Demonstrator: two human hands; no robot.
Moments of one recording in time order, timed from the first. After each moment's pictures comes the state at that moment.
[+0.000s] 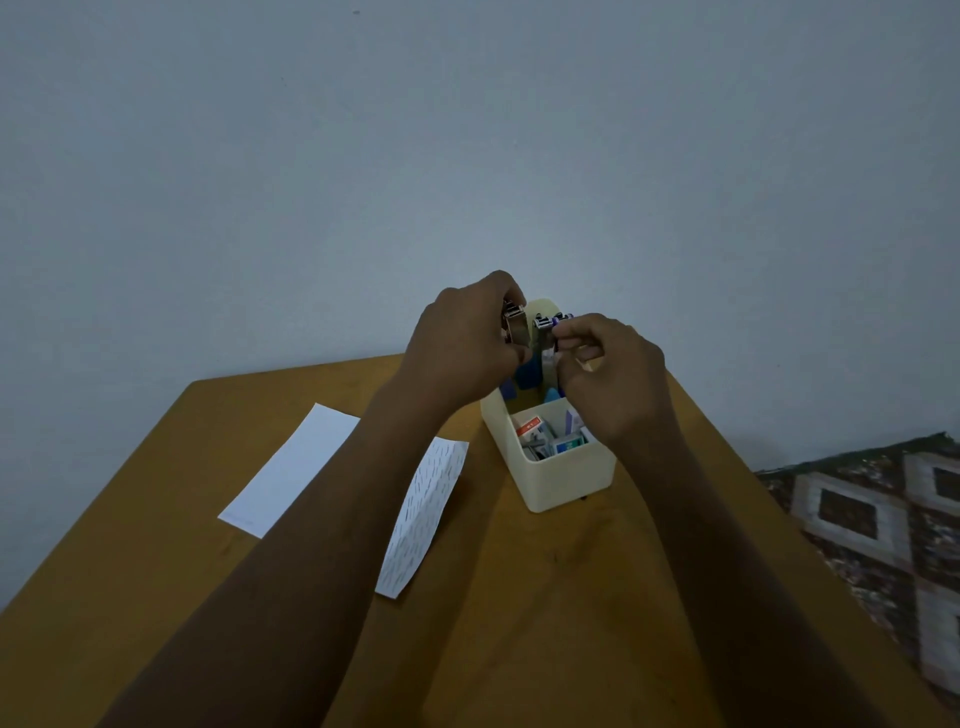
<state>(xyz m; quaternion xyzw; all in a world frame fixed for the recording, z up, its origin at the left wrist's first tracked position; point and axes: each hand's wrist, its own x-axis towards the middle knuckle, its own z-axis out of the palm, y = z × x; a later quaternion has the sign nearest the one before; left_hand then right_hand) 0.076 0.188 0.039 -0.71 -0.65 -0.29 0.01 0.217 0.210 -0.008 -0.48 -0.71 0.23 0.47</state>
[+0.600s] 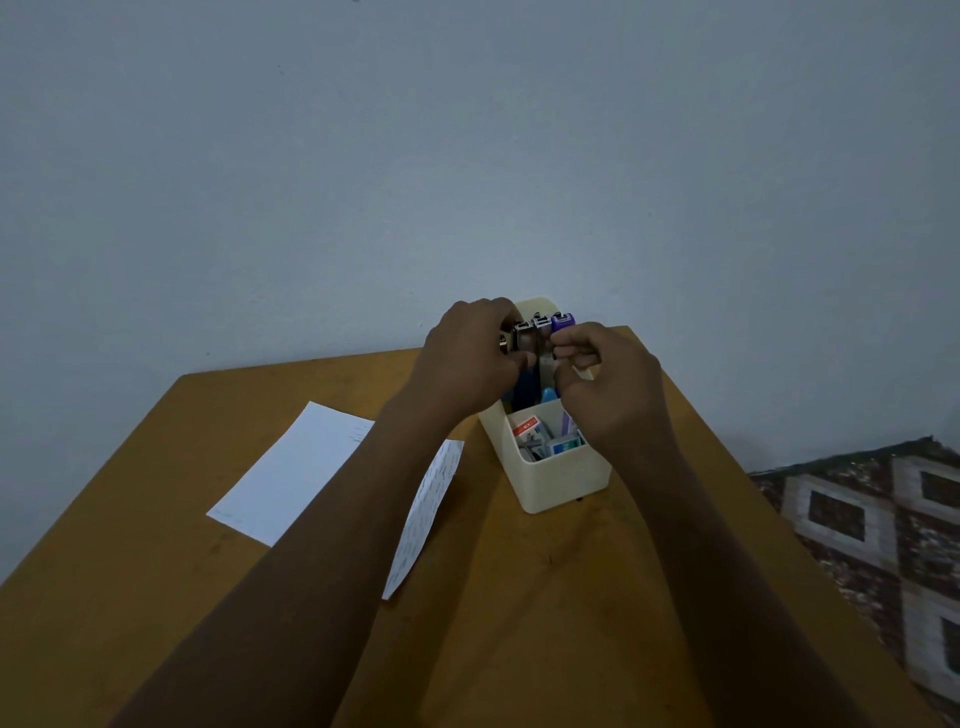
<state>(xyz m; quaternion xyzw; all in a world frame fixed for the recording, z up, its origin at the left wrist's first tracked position) 0.074 0.205 0.015 -0.69 -0.66 -0.29 -0.01 0.216 0.212 -0.016 -0.48 -0.71 0.21 0.47</state>
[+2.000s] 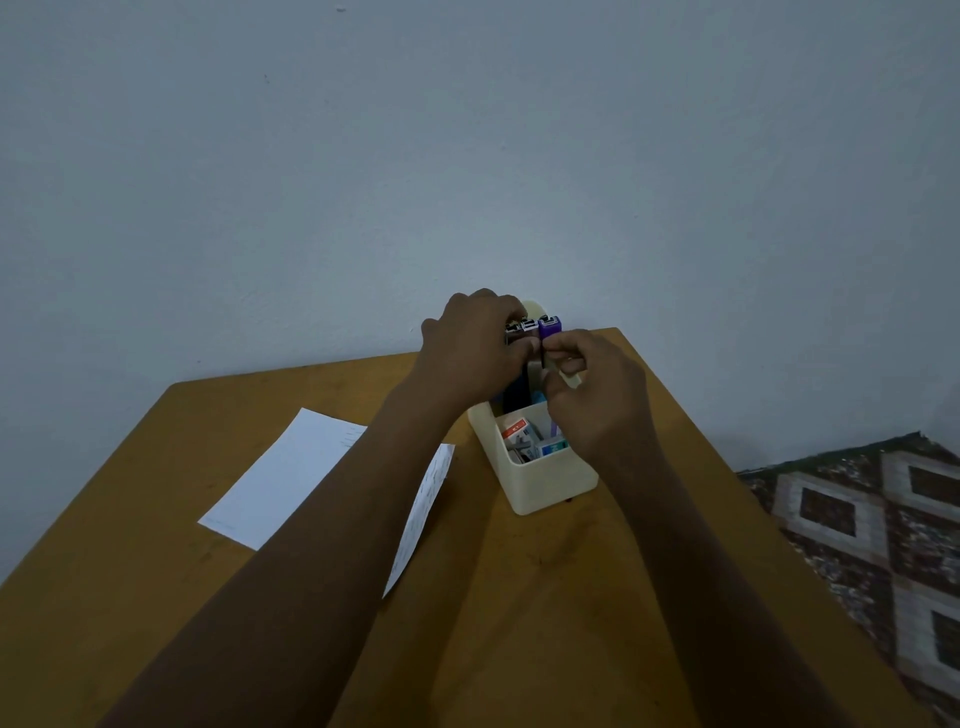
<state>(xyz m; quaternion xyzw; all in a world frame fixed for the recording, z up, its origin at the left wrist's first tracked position) 0.084 0.220 0.019 -0.70 -0.67 -0.25 0.04 0.216 0.209 -0.020 -0.49 -0.71 0.21 0.47</state>
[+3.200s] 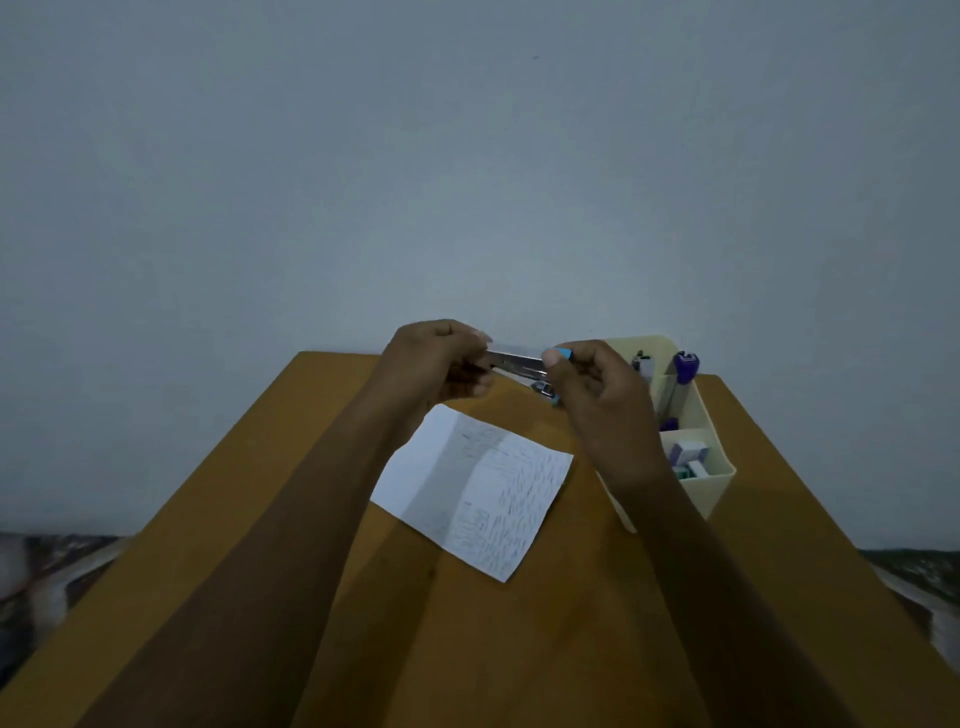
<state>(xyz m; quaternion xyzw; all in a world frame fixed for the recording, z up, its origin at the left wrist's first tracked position) -0.044 0.110 0.035 -0.42 -0.55 -0.61 -0.39 0.121 0.157 0.005 -0.36 -0.70 0.35 0.51</state>
